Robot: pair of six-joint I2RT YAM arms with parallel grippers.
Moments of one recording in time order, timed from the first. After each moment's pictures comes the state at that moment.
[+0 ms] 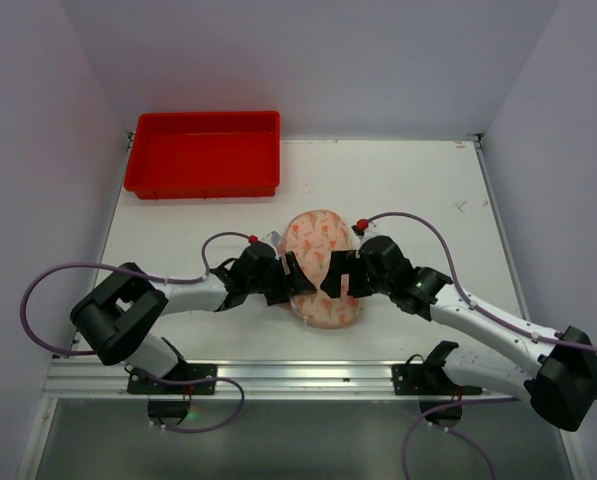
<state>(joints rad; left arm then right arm) -0.77 1.50 0.55 0.22 0.21 -1.06 0.78 1.05 0.66 -0.34 0.02 0.64</state>
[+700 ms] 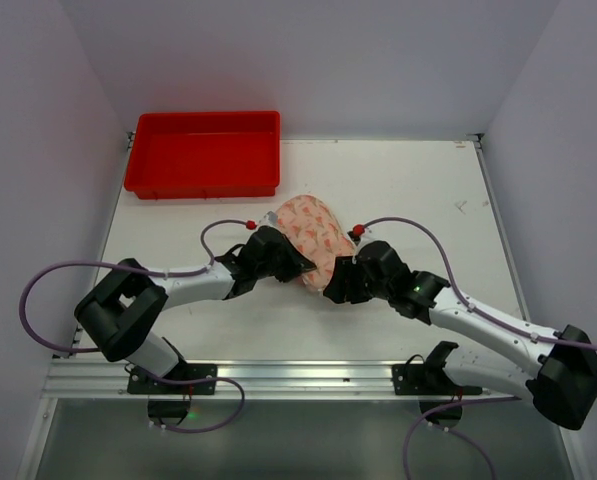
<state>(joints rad) -0.77 1.54 0.70 0.21 0.06 -1.21 0.80 1.03 0.63 -0.32 -0.02 0.66</state>
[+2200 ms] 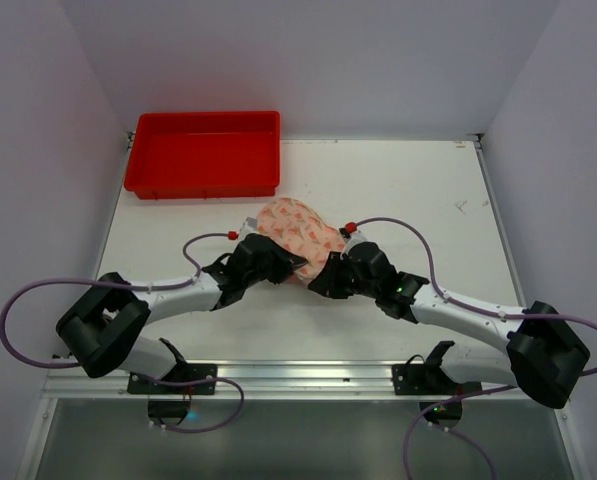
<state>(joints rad) -0.77 1.42 0.59 0.27 -0.06 -1.44 0.83 1.20 0.57 0.06 -0.09 0.85</state>
